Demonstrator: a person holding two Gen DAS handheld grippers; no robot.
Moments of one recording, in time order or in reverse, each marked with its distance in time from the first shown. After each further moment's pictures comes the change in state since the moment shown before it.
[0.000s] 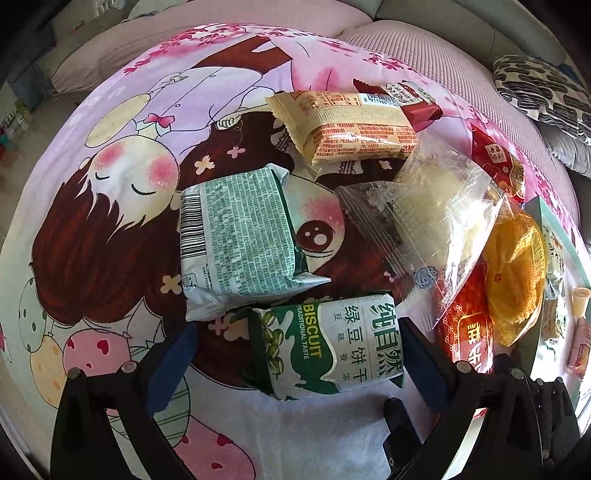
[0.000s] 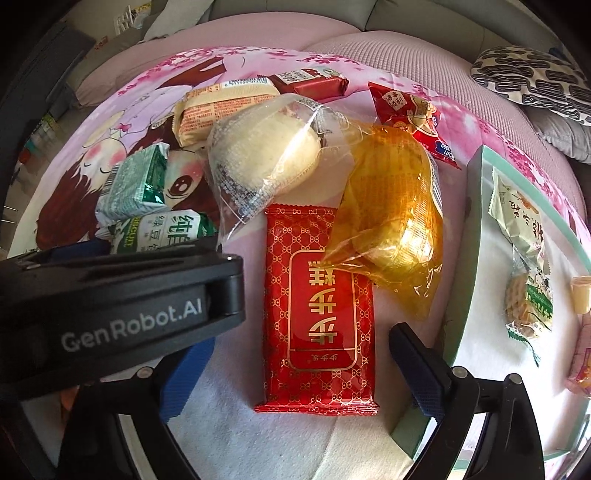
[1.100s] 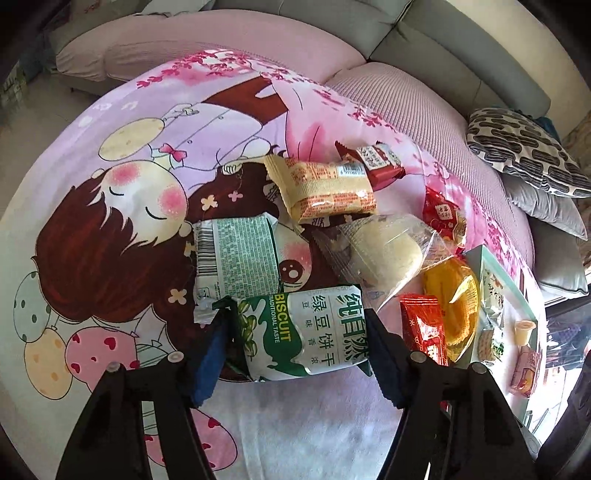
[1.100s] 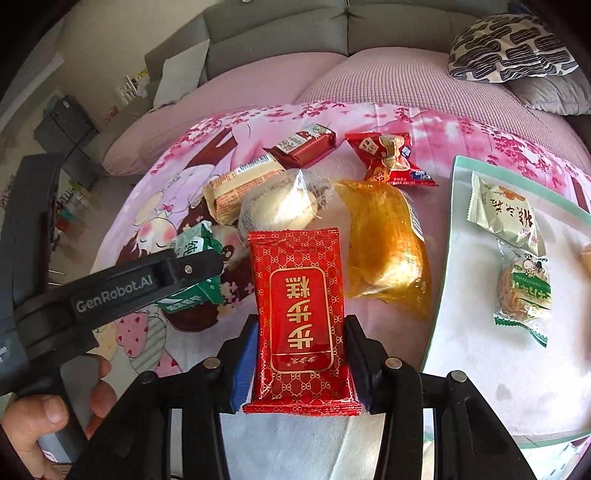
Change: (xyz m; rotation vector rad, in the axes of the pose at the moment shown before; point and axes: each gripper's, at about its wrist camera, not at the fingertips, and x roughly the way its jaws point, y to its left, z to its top) left arm -0.052 0.023 0.005 -0.104 -0.115 -0.186; right arm -0.062 -0.036 0.009 0.188 -0.168 0.243
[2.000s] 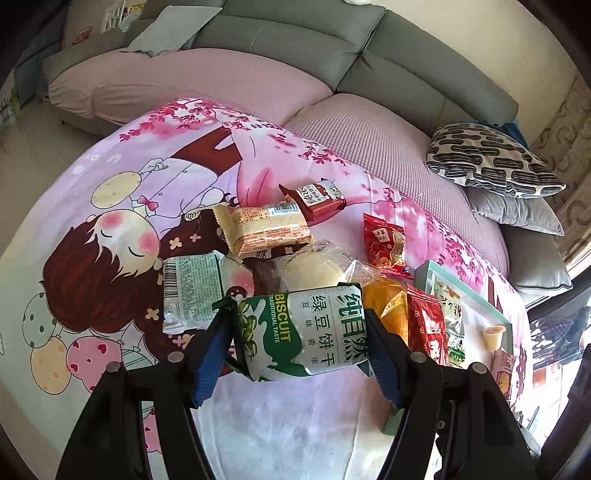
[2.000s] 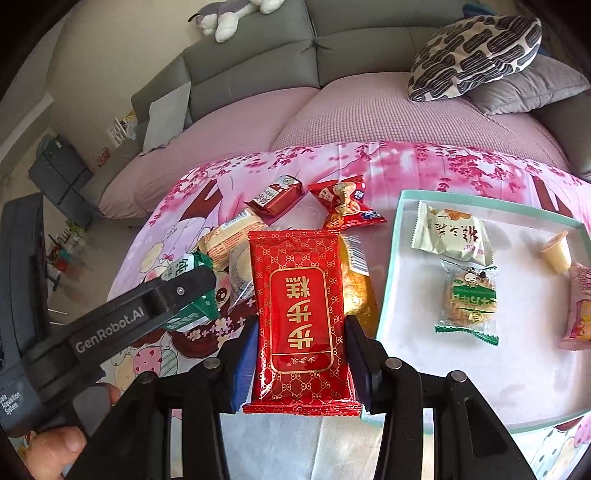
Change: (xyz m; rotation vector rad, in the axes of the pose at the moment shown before) left arm -0.039 -0.050 -0.010 0.056 -0.124 -0.051; right arm -0.046 -0.036 0.010 0.122 -0.104 -0.035
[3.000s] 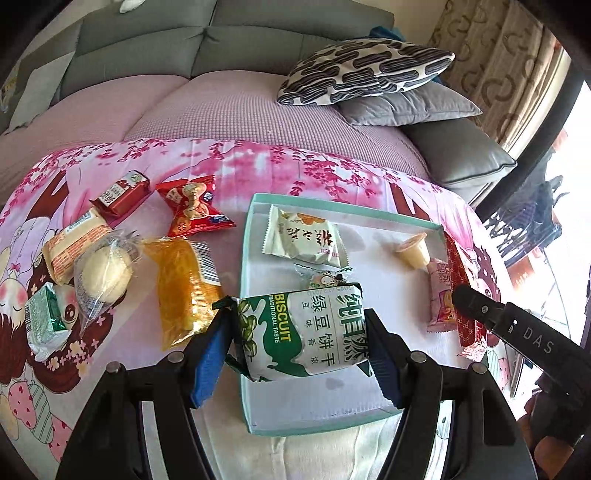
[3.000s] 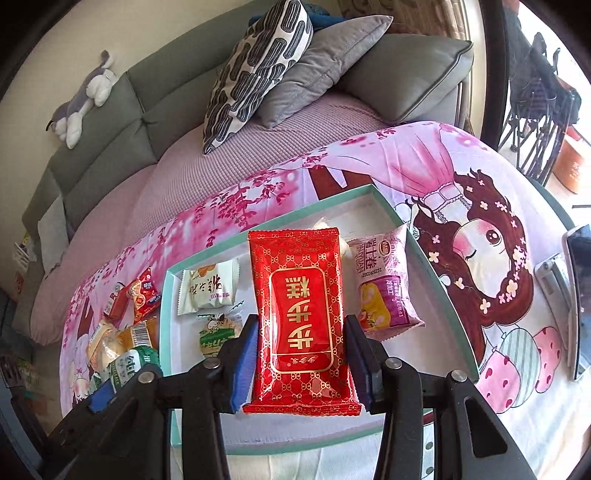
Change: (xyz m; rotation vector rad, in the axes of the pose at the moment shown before) left arm 0.030 -0.160 -0.059 0.410 0.086 -0.180; right arm -0.081 -0.176 -0.009 0.419 -0.139 -0.309
